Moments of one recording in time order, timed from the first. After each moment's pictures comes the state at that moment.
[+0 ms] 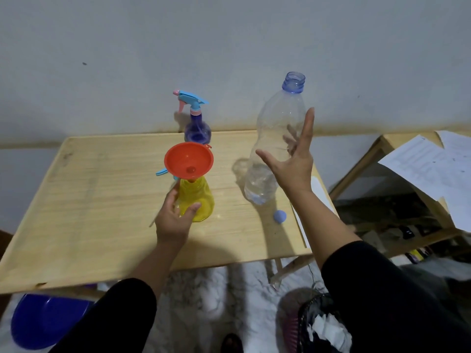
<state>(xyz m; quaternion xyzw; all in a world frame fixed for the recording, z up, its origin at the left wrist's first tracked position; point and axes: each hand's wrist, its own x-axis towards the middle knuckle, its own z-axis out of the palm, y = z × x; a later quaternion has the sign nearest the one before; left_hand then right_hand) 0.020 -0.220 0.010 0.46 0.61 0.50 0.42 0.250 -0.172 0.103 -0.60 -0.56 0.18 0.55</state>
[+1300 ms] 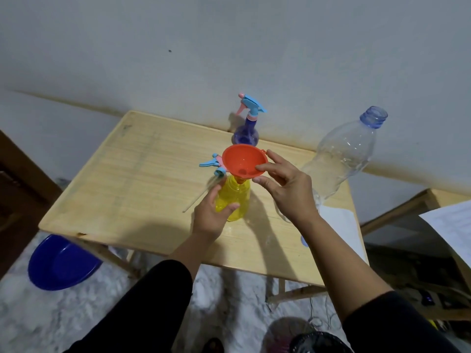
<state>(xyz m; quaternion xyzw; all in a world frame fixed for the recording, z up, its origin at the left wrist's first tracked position) 0.012 -0.210 -0.022 0.44 0.62 0.50 0.41 0.169 -0.184 0.112 -0.49 -0.72 0.28 0.40</state>
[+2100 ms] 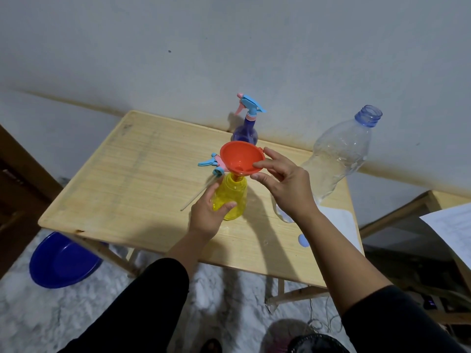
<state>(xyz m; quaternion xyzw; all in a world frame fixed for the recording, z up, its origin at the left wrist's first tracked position) 0.013 -0.213 -0.017 0.45 0.61 0.51 0.41 0.174 -0.181 0.119 -0.48 -0.72 0.31 0.40</state>
